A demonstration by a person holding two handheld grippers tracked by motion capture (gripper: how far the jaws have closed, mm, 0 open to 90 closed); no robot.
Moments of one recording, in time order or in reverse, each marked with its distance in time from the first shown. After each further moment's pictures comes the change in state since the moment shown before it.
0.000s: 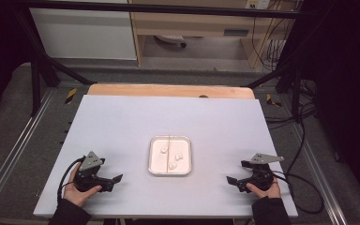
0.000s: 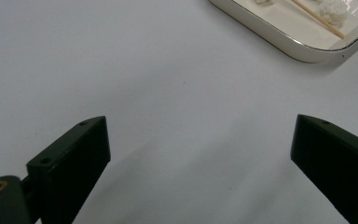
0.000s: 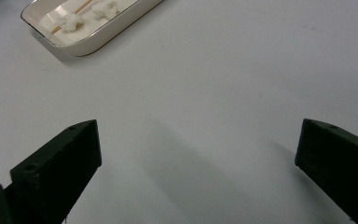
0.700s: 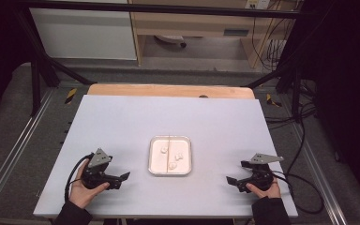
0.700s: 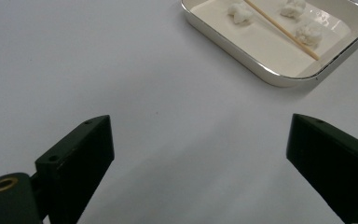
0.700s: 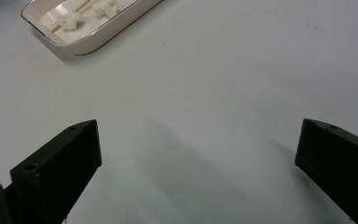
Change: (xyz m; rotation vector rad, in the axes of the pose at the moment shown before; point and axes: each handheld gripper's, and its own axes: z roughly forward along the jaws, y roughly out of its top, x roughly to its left) left arm -0.019 0.024 0.005 0.013 -0.007 0.017; right arm 0.000 0.000 0.000 0.006 0.004 -0.001
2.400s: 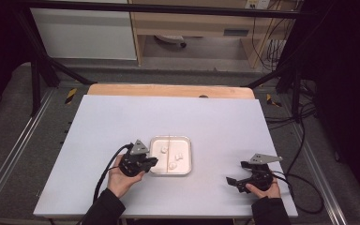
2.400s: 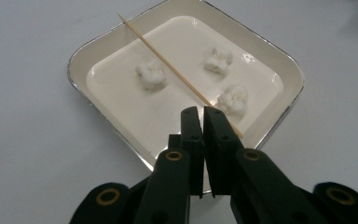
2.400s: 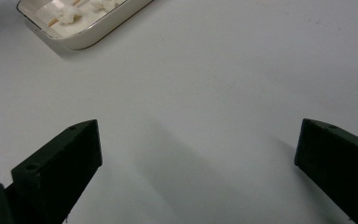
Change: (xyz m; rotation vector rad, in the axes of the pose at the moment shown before) left arm -0.059 0.067 0.061 0.056 -0.123 0.039; right arm 0.000 0.000 0.001 0.016 -0.008 -0.012
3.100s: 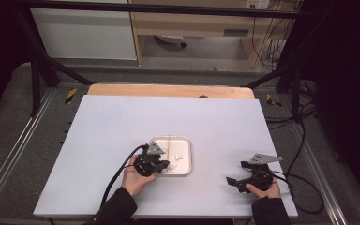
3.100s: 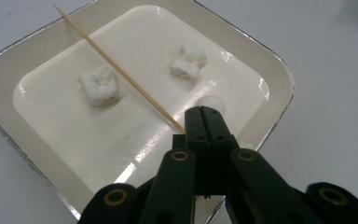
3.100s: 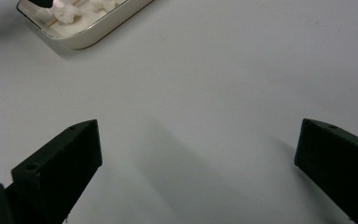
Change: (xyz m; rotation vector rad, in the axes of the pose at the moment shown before) left arm -0.016 0.009 0.037 0.057 -0.060 0.023; right arm 0.000 0.000 0.000 -0.001 0.000 -0.001
